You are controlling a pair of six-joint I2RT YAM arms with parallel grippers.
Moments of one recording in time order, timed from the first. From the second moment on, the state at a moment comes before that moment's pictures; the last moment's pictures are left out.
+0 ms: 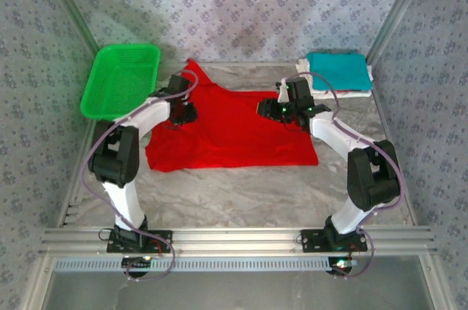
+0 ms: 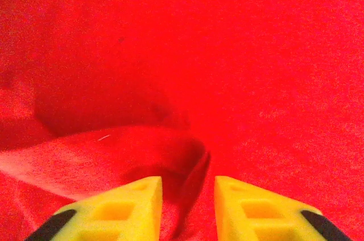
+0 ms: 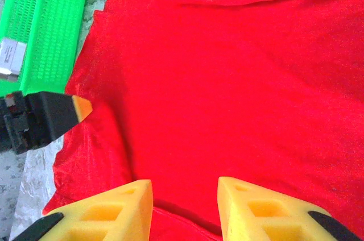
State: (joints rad) left arm -0.34 1.93 1.42 -0.59 0.00 -0.49; right arm 0.34 1.62 1.12 -0.21 -0.39 0.54
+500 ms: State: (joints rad) left arm -0.34 1.51 1.22 -0.55 -0.12 -0.44; right arm 0.34 1.53 1.02 -0.22 -0.41 0.52
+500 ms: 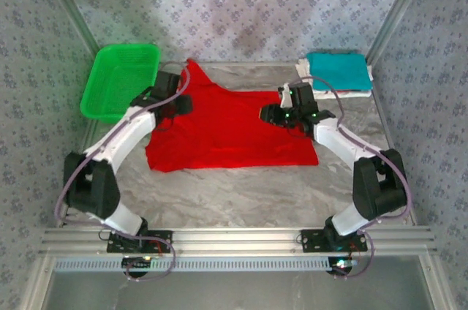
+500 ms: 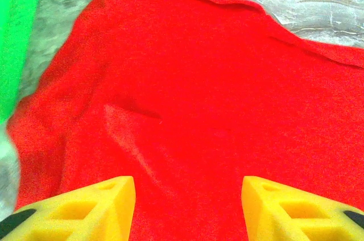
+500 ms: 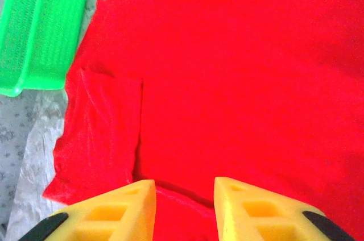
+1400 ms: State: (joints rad) left arm -0.26 1.55 0.78 -0.42 -0.11 -0.56; right arm 0.34 1.71 0.77 0.00 -0.43 0.59
